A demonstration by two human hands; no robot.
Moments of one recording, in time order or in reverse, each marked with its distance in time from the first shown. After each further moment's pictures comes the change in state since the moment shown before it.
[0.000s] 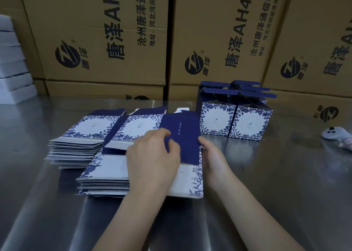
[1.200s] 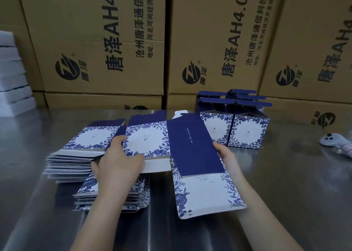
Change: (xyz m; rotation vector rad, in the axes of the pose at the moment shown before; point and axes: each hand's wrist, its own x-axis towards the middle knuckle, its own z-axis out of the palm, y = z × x) left_hand 0.039 -0.055 -0.013 -0.084 -0.037 -0.358; right_hand 0.001 -0.036 -0.025 -0.127 0.137 -0.202
